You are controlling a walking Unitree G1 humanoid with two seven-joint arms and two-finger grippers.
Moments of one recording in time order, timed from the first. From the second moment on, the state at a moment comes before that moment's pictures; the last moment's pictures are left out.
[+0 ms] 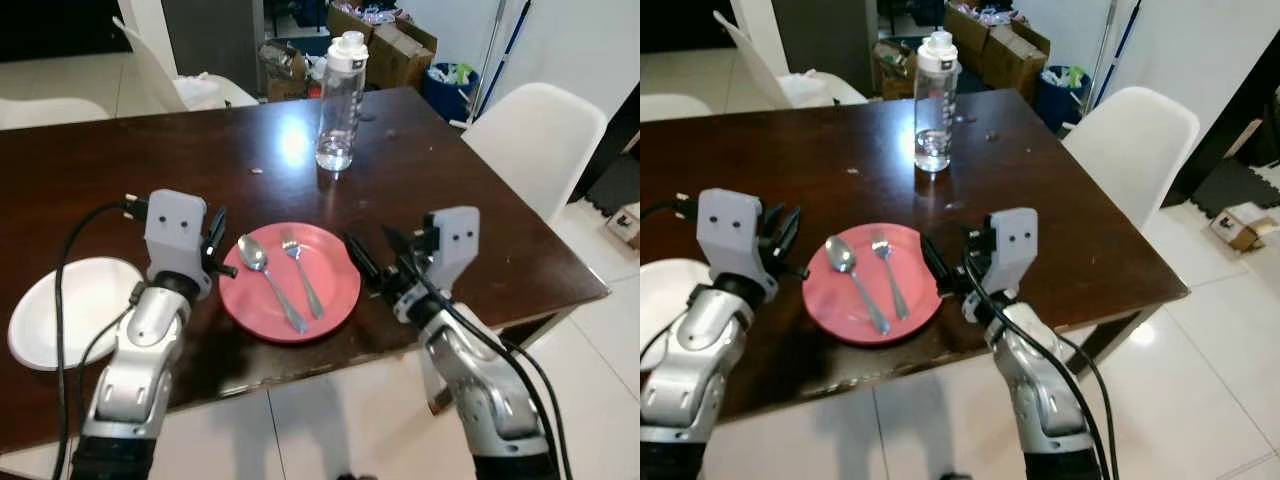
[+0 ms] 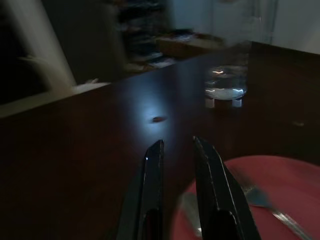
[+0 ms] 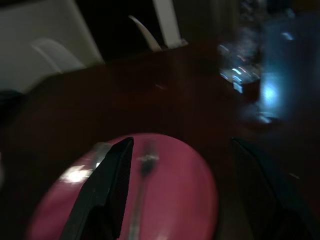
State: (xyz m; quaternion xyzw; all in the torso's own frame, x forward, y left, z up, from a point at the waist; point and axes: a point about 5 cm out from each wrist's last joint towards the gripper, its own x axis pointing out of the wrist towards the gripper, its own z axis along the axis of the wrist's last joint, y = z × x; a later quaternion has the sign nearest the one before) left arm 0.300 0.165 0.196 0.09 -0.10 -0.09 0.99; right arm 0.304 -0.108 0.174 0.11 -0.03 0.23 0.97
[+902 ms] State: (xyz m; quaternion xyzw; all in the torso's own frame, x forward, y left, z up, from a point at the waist) left arm 0.226 0.197 0.238 0.21 -0.03 -0.26 0.94; right arm 0.367 -0.074 0.148 0.09 0.10 0.23 0.96
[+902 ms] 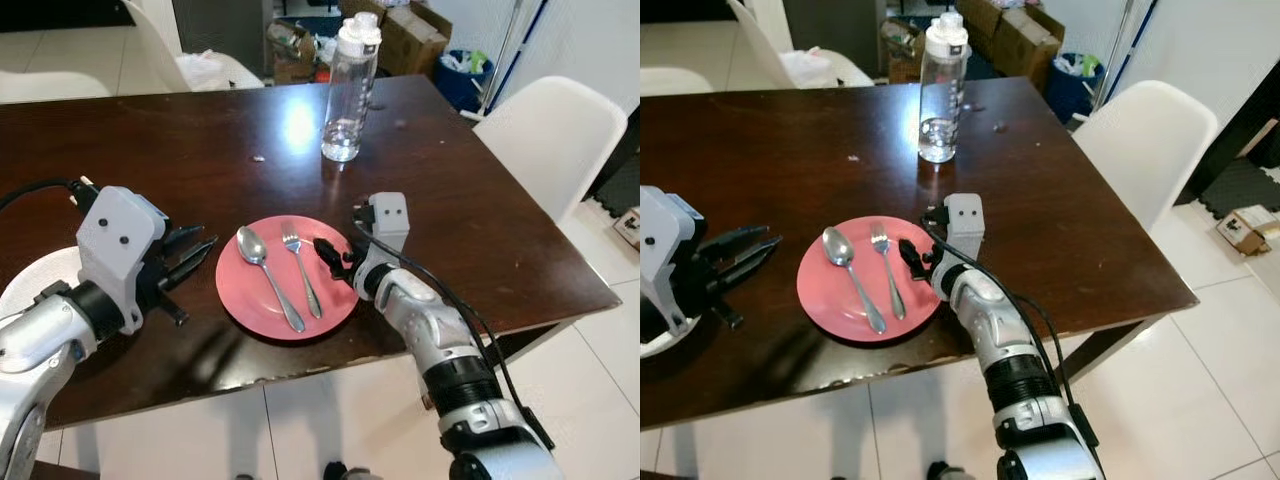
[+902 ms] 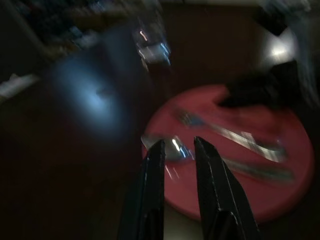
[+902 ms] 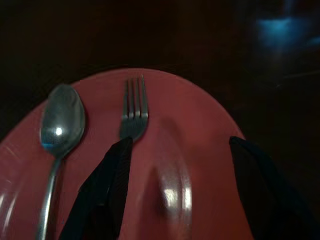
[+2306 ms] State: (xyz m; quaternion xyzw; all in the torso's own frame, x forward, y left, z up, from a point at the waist) left arm 0.207 0.195 0.218 0.20 0.03 -0.23 0.95; right arm 0.375 -0.053 0.143 0.07 0.14 0.26 0.95
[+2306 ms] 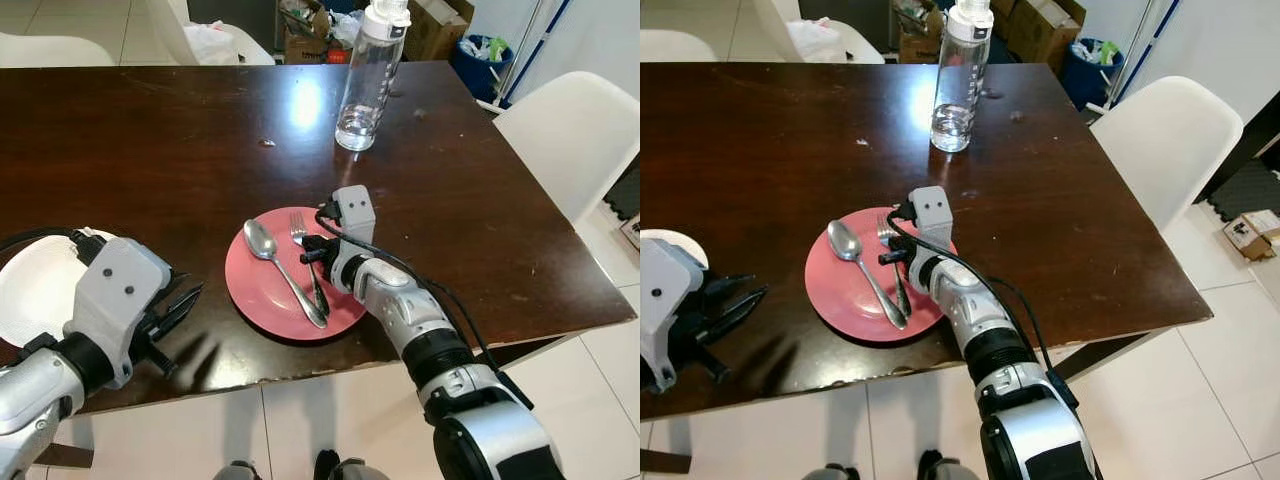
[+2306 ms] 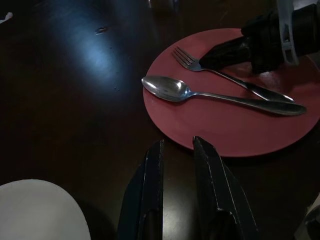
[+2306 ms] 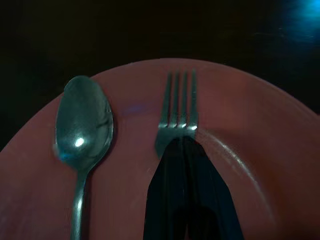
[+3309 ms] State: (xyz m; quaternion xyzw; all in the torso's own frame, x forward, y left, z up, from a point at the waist) left arm 0.223 0.184 0.215 0.19 0.01 -0.24 0.95; right arm 0.347 -0.054 0.165 0.08 0.14 0.28 0.95
